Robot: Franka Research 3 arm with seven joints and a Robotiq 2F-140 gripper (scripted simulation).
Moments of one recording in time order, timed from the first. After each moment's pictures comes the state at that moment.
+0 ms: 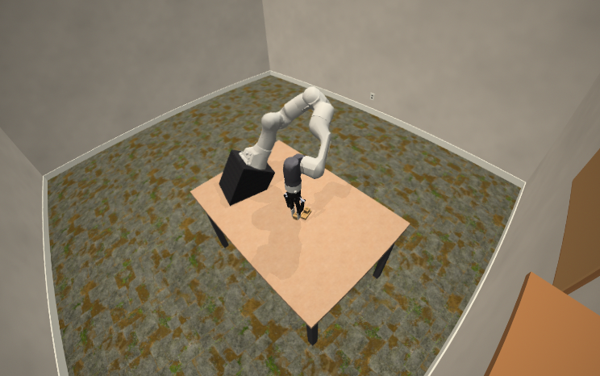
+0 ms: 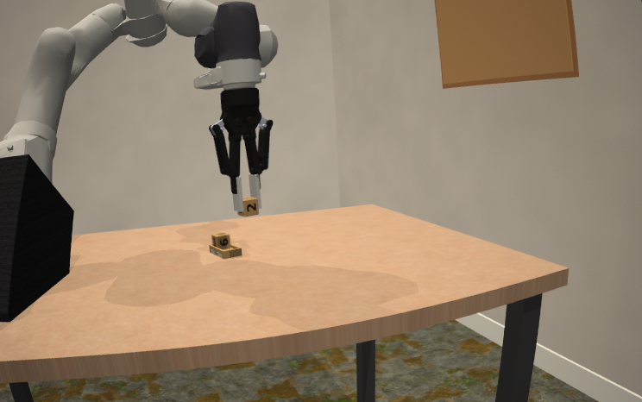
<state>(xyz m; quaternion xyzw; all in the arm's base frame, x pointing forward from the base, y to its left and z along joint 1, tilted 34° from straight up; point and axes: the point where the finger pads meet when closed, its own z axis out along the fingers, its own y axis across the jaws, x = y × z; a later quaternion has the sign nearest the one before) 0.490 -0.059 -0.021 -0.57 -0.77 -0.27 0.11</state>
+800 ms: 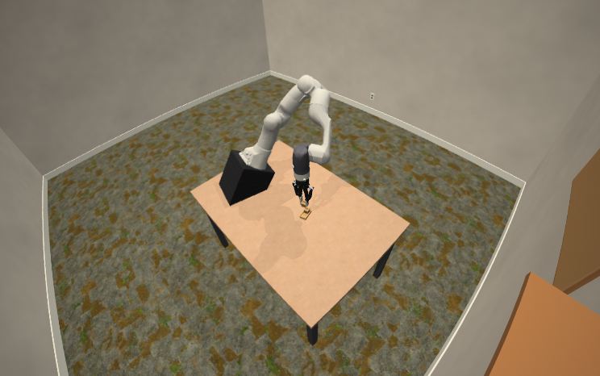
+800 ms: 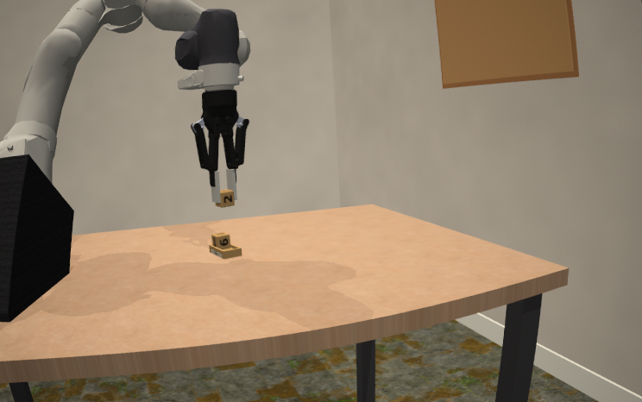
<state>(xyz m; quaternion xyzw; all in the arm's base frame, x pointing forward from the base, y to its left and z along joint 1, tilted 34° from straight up) 0.455 0.019 0.033 -0.55 -0.78 -0.28 0.12</state>
